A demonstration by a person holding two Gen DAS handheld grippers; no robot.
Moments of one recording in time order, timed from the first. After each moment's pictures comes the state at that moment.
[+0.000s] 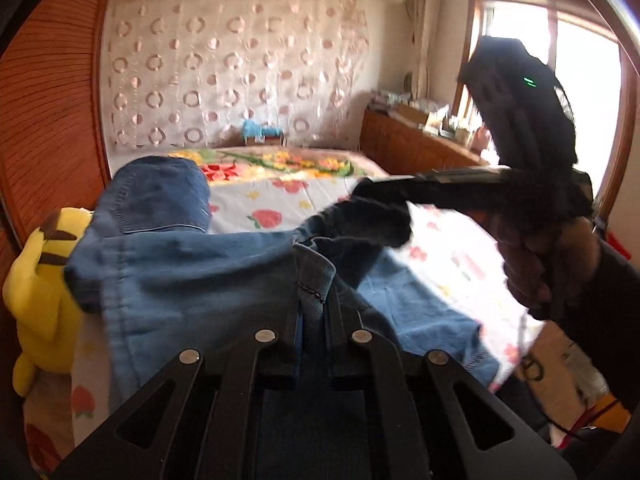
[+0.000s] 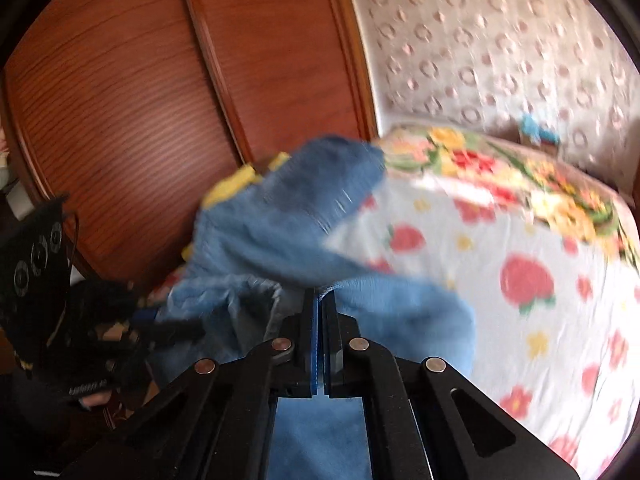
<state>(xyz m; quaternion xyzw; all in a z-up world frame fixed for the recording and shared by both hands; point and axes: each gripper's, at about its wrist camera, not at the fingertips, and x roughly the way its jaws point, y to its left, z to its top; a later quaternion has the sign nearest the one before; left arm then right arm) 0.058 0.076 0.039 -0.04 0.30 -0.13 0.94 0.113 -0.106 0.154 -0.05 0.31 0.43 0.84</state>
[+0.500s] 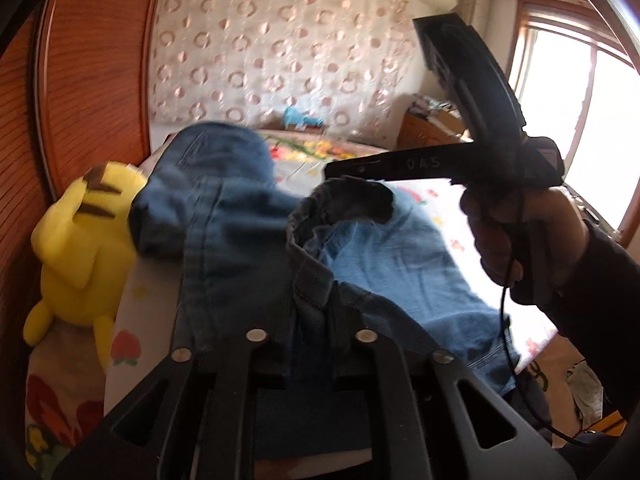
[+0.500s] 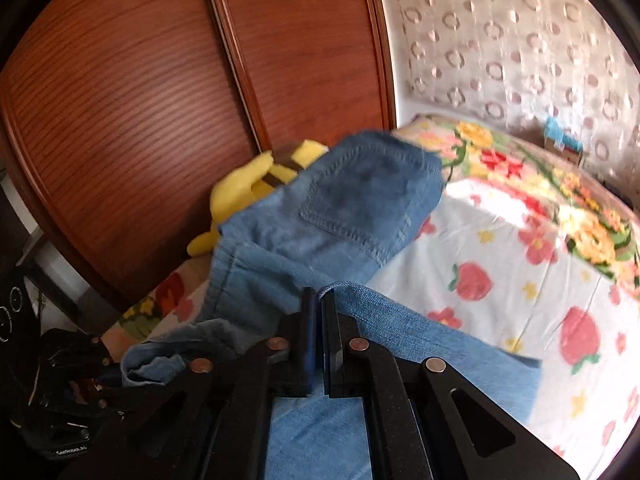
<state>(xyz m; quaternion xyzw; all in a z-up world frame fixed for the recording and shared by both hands) 0.043 0.127 0.014 -0.08 0.33 -0.06 0.94 0.151 -0.019 0.131 -0.09 0.36 0.42 0.83</state>
